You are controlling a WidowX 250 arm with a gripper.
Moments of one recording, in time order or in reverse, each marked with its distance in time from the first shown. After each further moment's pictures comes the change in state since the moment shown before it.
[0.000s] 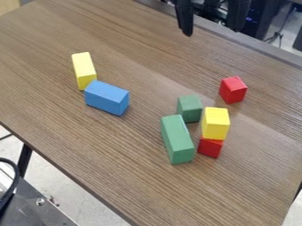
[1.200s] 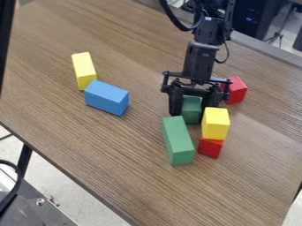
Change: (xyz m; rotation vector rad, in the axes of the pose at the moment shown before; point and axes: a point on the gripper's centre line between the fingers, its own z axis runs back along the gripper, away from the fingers) arm 0.037 0.008 -0.149 0.190 0.122 -0.025
